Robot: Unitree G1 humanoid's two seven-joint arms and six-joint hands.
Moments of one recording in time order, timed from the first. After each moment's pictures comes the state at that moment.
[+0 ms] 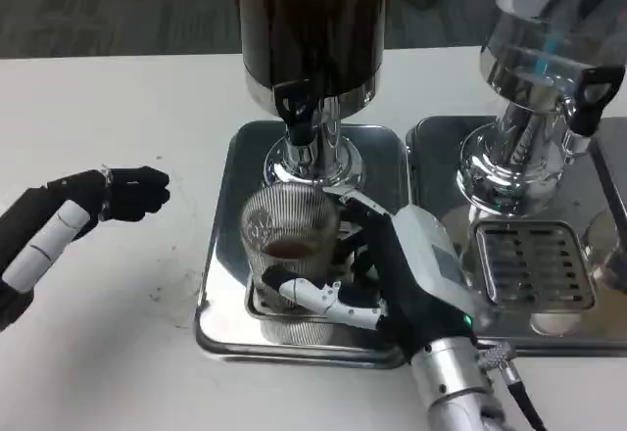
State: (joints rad) left arm -0.22 0.55 0.23 0.81 -0.22 -0.71 -0.75; right arm -0.04 -0.05 0.44 0.16 -0.60 -0.04 -0.33
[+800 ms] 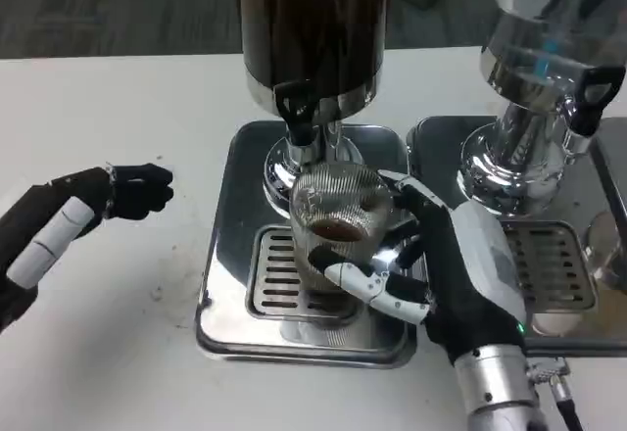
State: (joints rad) left arm -0.24 0.55 0.21 0.82 -0.22 -0.71 -0.75; right arm 0.07 -0.06 0.35 0.01 -0.61 -0.05 -0.34
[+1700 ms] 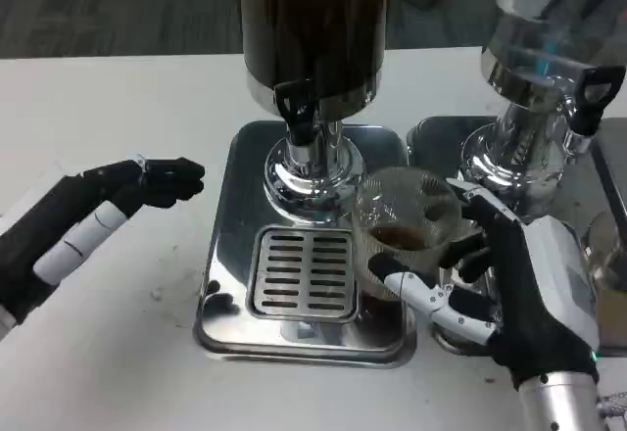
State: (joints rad) left arm -0.25 0.54 0.17 0.80 -0.18 -0.81 -0.74; right arm 0.24 -0.10 0.26 -0.22 -0.62 0.00 -0.29
